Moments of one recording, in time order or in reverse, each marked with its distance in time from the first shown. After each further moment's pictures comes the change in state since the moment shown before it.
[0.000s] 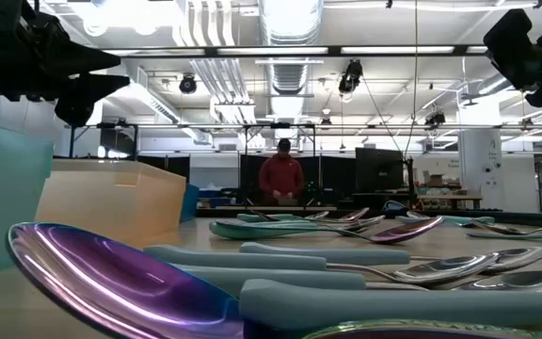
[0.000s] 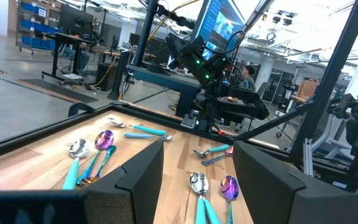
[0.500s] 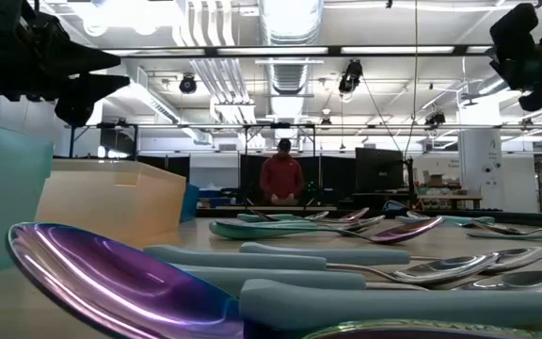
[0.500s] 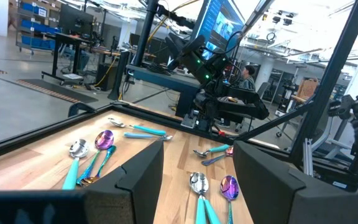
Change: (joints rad) left arm 0.000 0.000 0.000 0.000 0.000 0.000; right arm 0.000 0.000 0.000 0.000 -0.009 0.205
